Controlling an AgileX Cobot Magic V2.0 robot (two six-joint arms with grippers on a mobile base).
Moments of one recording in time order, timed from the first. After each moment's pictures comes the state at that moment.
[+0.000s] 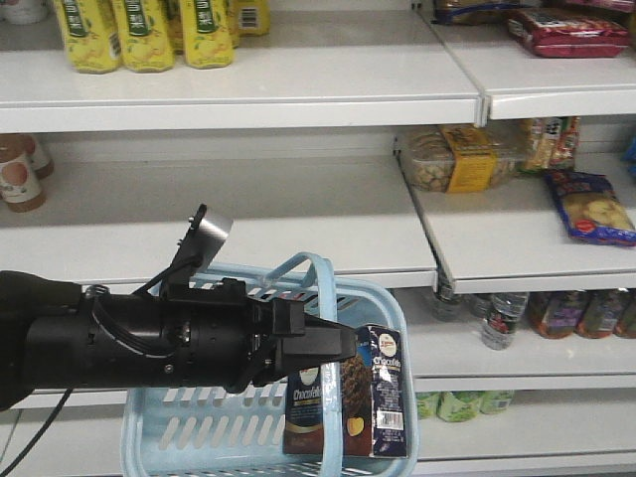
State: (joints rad) left arm -0.56 1.39 -0.78 -1.68 0.72 0.84; right arm 0.01 -0.01 0.03 -0.09 0.06 0.12
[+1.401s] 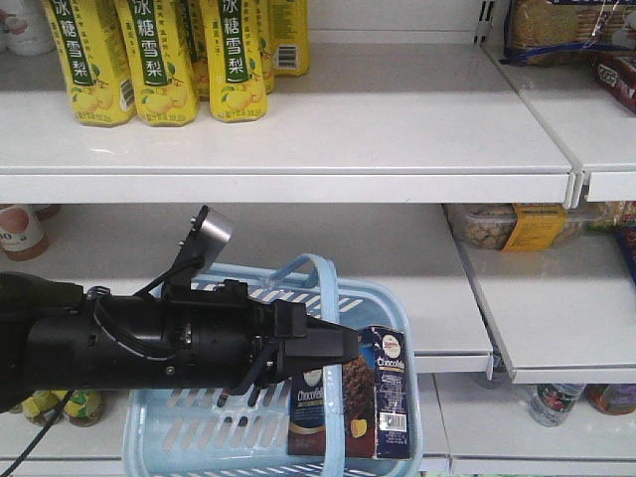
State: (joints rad) left arm -0.56 1.39 -0.78 -1.68 0.72 0.84; right arm 0.01 -0.01 0.03 -0.09 0.06 0.12
